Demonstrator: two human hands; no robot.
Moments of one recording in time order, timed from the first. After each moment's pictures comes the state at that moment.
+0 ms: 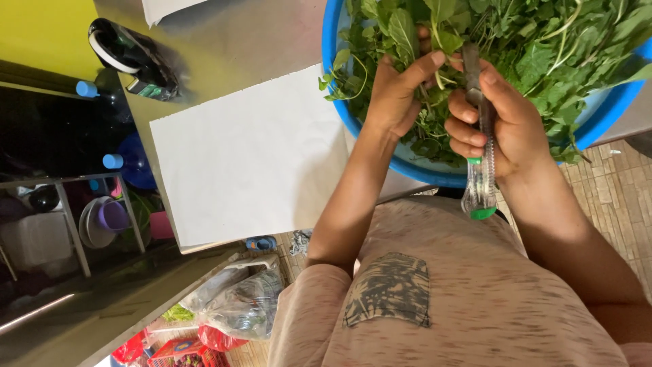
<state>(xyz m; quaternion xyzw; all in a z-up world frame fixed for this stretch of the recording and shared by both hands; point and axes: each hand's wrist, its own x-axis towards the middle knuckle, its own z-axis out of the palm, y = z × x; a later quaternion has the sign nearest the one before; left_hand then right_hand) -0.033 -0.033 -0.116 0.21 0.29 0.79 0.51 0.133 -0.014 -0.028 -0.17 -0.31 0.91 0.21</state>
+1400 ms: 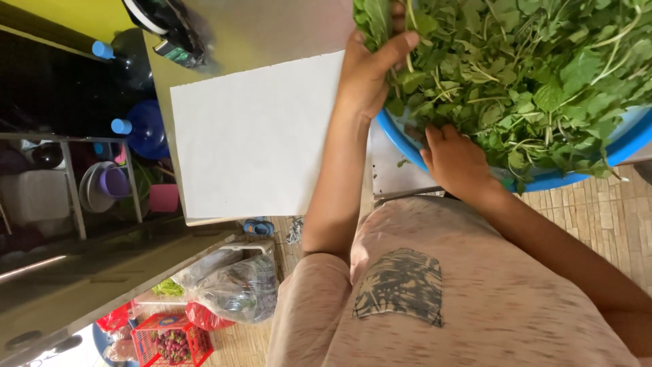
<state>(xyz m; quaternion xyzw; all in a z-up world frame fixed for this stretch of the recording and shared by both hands) -0.128 -0.071 -0.108 0.29 0.35 0.80 0.40 0.105 -0.074 -0.145 -0.29 -0.94 0.14 -0.09</state>
